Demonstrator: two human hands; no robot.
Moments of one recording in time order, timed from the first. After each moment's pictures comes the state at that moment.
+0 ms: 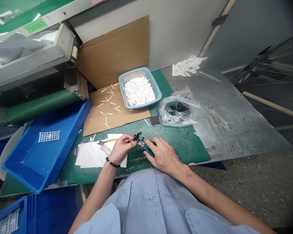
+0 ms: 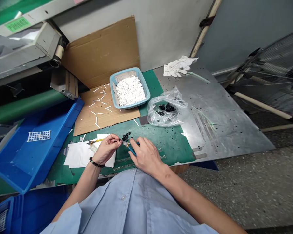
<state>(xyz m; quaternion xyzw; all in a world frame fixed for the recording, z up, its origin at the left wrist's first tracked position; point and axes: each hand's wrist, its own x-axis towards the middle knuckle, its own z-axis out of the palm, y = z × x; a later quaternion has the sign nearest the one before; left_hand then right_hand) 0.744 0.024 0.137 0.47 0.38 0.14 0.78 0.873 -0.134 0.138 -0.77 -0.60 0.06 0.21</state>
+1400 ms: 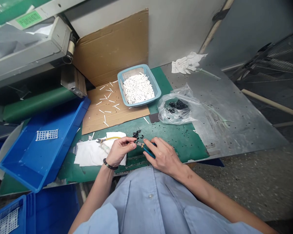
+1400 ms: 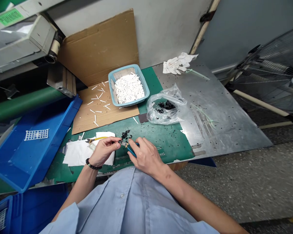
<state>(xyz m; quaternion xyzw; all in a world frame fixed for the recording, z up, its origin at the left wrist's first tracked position) 0.730 0.021 0.134 0.55 0.37 0.10 0.74 0.868 -0.143 0.136 -0.76 -0.60 0.07 0.23</state>
